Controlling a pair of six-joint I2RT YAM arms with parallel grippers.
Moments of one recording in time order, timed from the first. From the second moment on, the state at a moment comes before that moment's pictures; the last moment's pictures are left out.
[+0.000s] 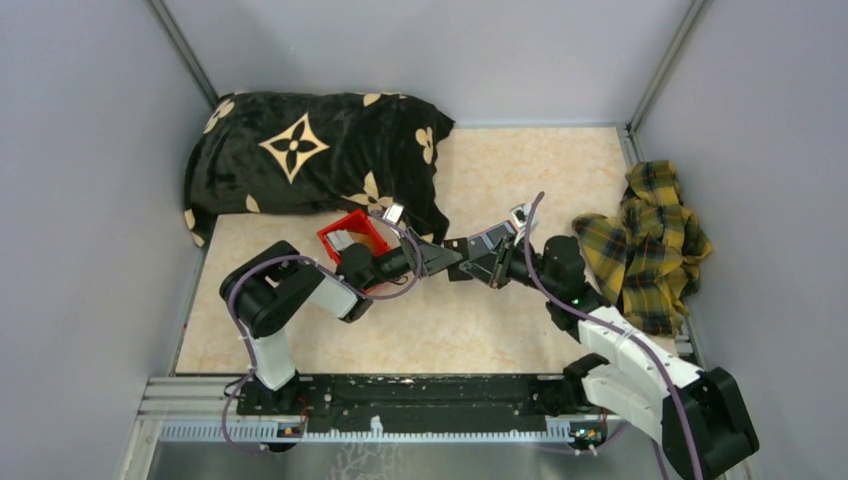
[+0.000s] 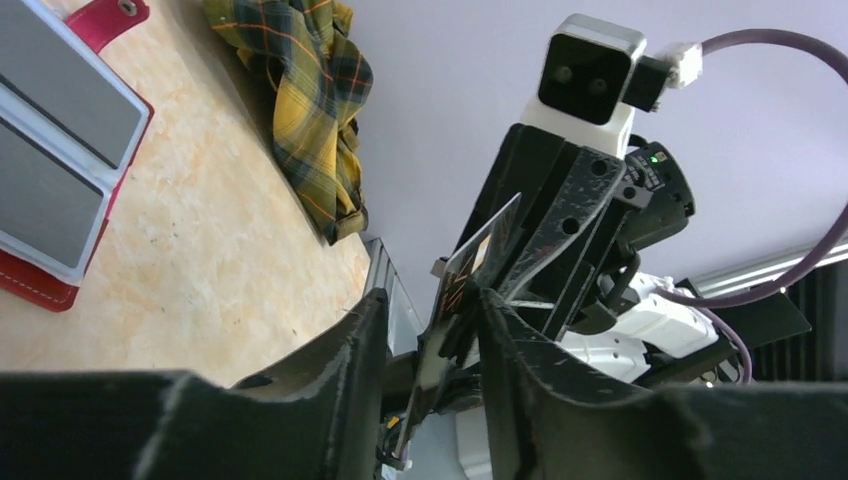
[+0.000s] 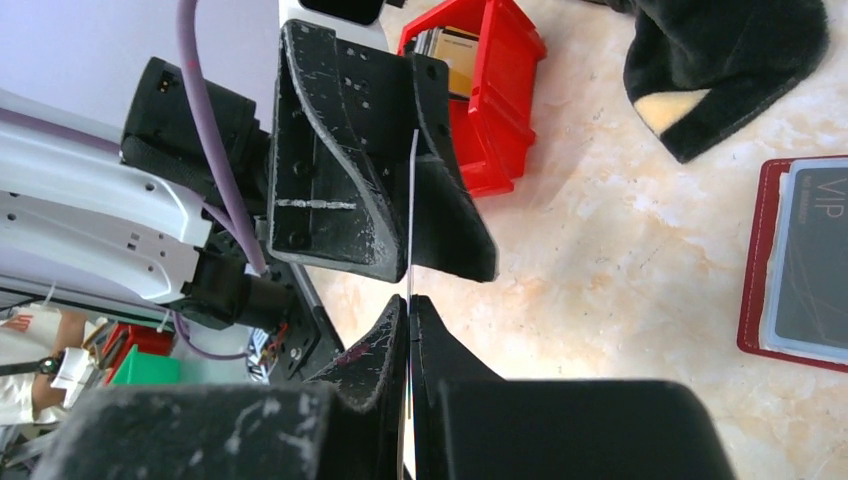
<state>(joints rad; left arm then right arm) -0.75 1.83 0.53 1.51 0.44 -1.31 0.46 0.92 0.36 0.41 -0.57 0.68</state>
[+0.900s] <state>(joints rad) -0.76 1.81 0.88 0.85 0.26 -0.90 0.39 1.45 1.10 -0.52 0.10 0.20</state>
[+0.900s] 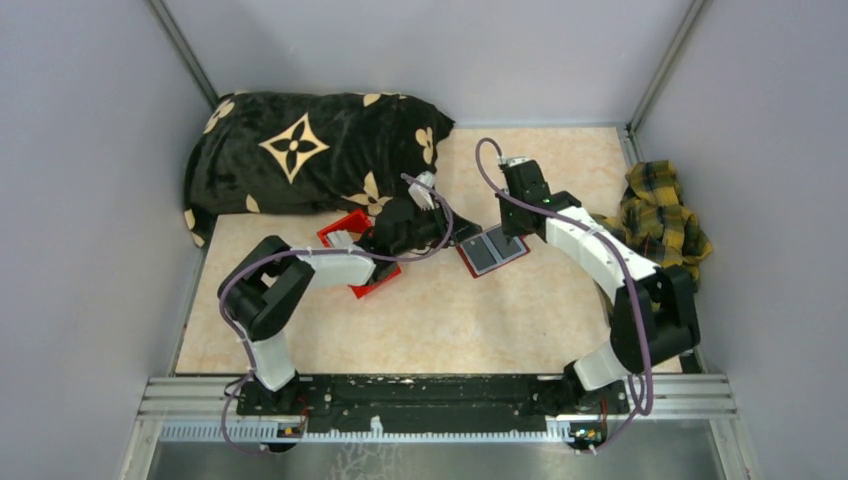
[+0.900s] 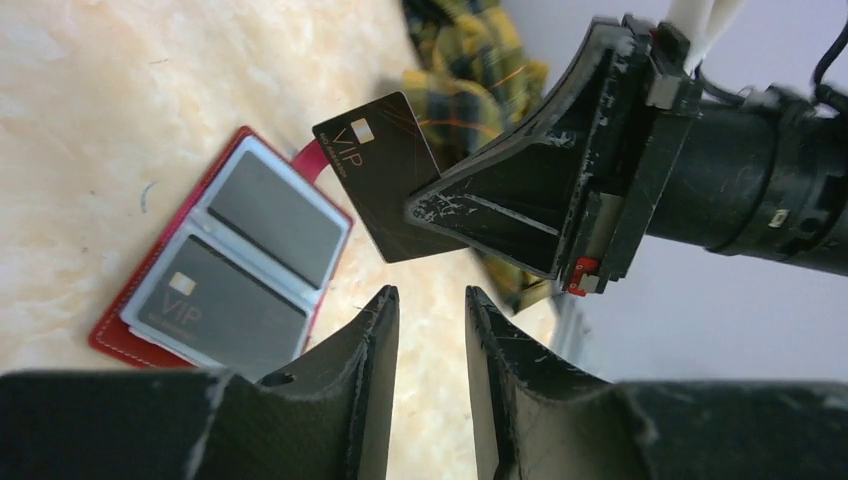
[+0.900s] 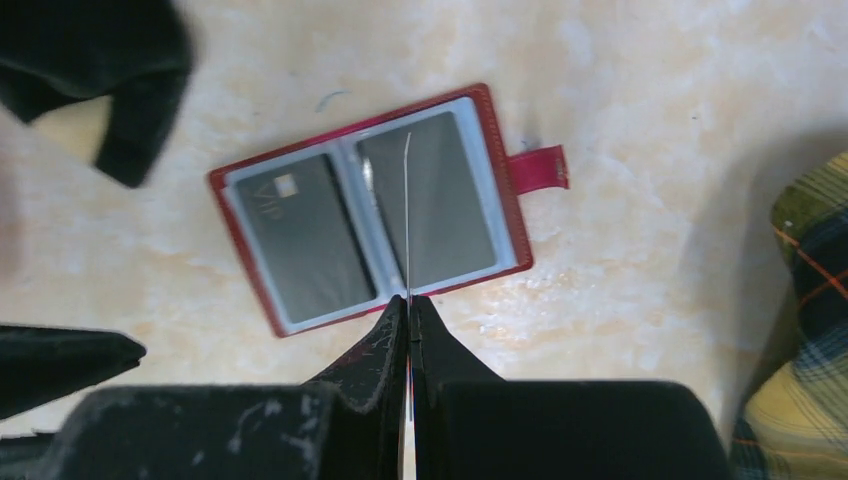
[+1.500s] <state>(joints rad) -0.81 2.04 1.15 0.34 0.16 -0.61 0.38 1.76 1.25 -0.61 0.39 0.09</state>
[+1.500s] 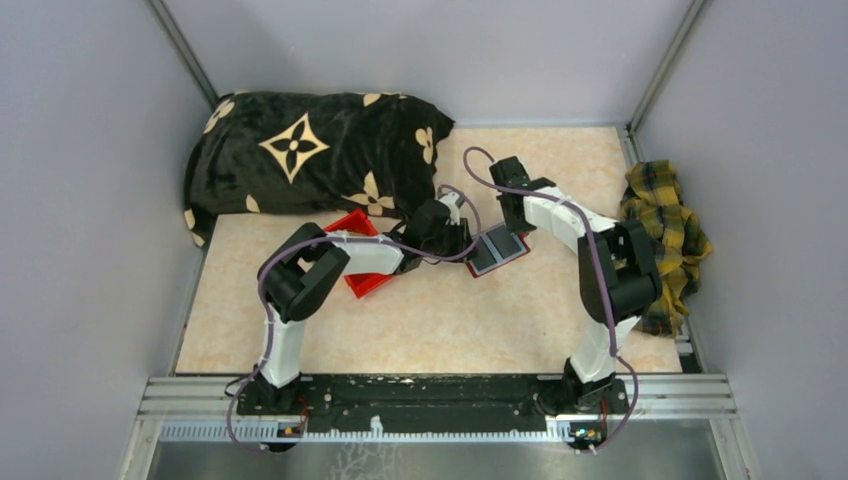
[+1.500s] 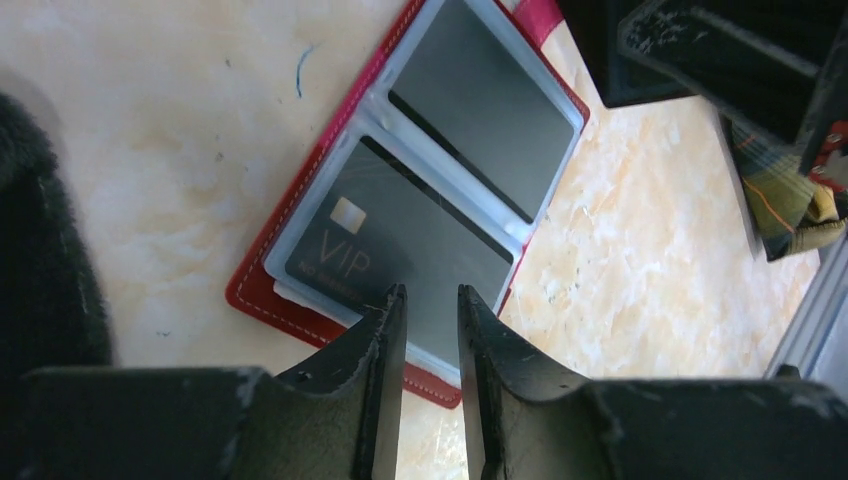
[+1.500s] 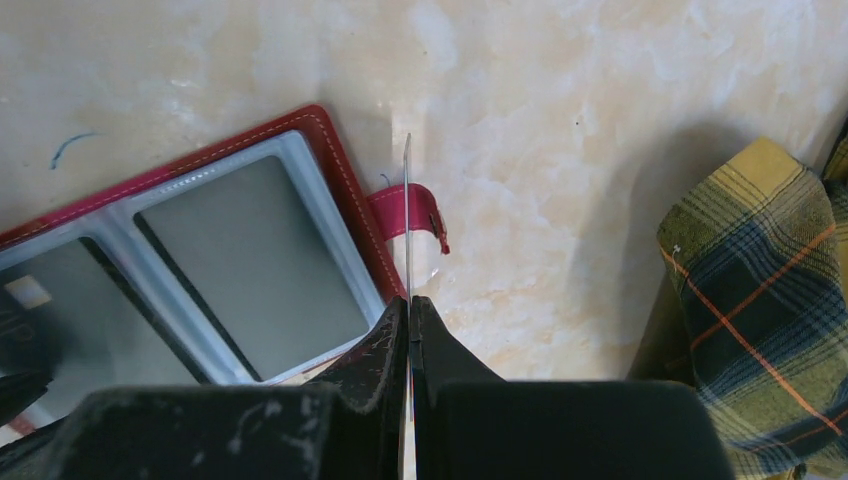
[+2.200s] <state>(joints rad) -0.84 2.03 1.15 0.31 0.08 -0.64 0.36 1.76 1.15 -0.49 0.30 0.08</state>
